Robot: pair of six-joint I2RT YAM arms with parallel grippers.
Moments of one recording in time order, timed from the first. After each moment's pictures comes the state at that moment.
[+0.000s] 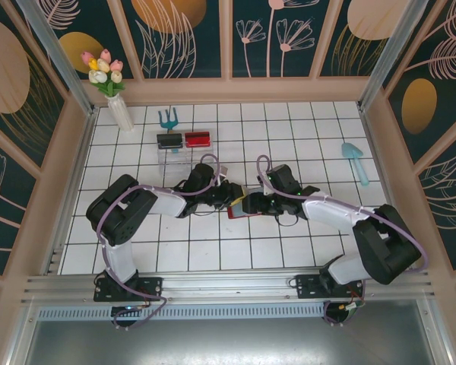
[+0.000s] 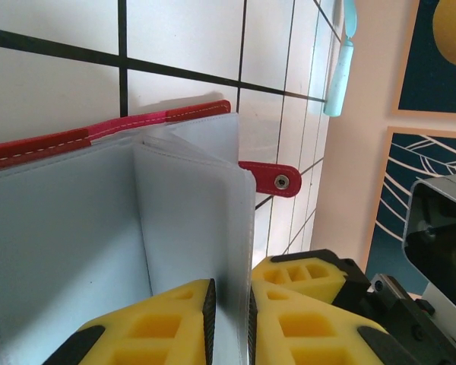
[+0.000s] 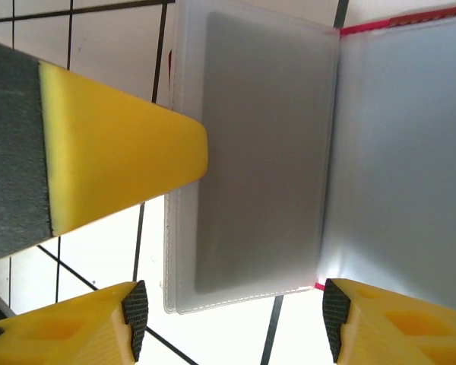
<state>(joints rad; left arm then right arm) -0.69 1.87 0.78 0.55 0.59 -1.24 0.61 1.40 0.67 -0.22 -0.37 0.56</state>
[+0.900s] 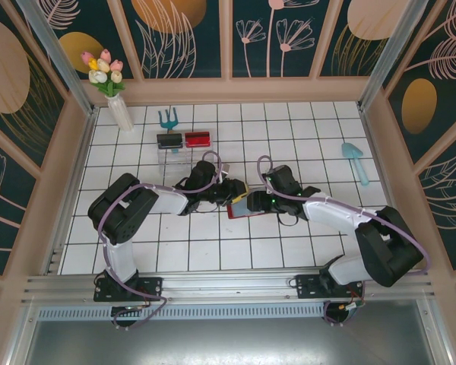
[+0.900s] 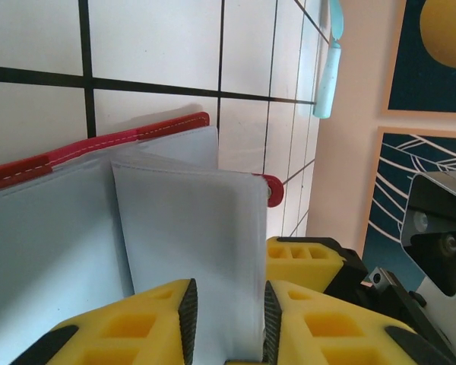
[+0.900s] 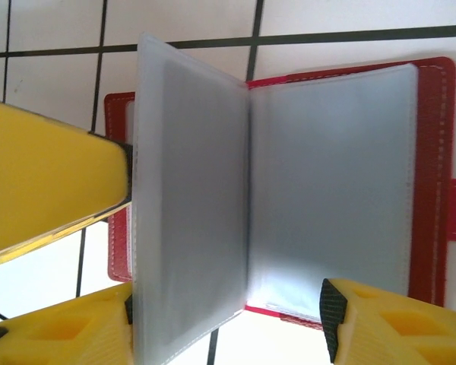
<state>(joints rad) -0.69 1.89 0.82 0.55 0.59 -1.23 0.61 1.39 0.67 -0.24 -0.19 0.55</state>
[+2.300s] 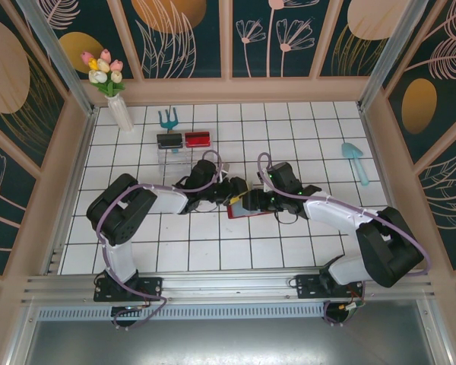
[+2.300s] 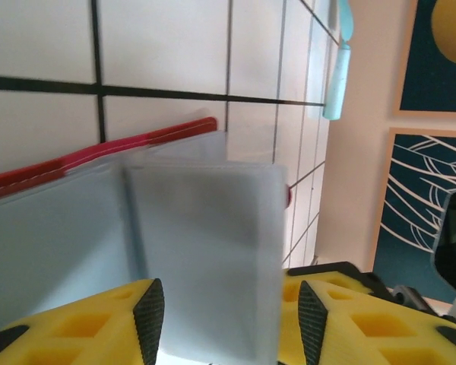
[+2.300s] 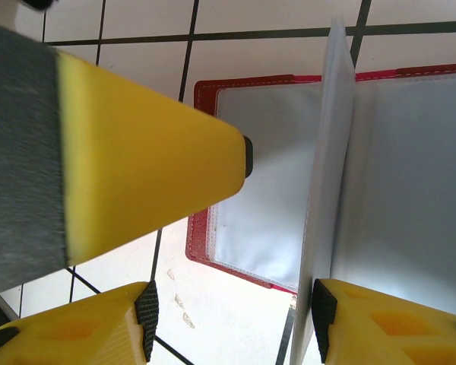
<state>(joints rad) -0.69 1.87 0.84 0.50 0.58 -1.20 0.61 1.38 0.68 -0.20 -0.37 0.56</state>
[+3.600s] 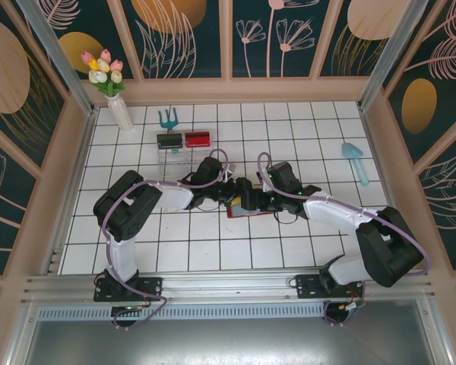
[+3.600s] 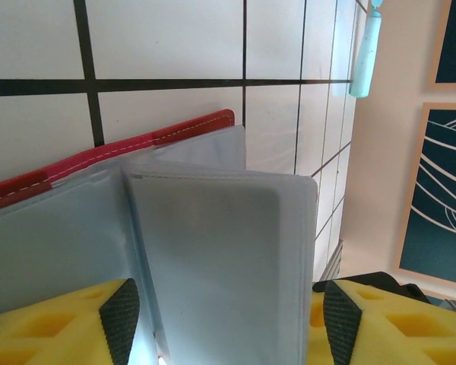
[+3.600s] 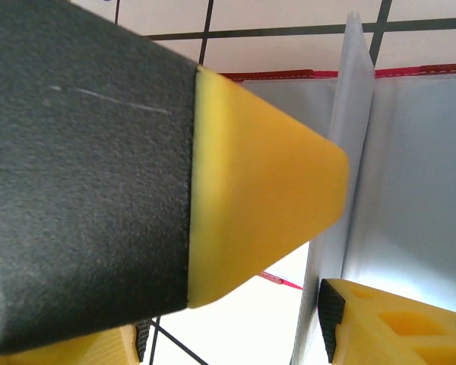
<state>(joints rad) -0.70 1.93 0.93 0.37 0.61 -1.10 0.61 1.38 0.68 -0.19 -0.40 0.57</state>
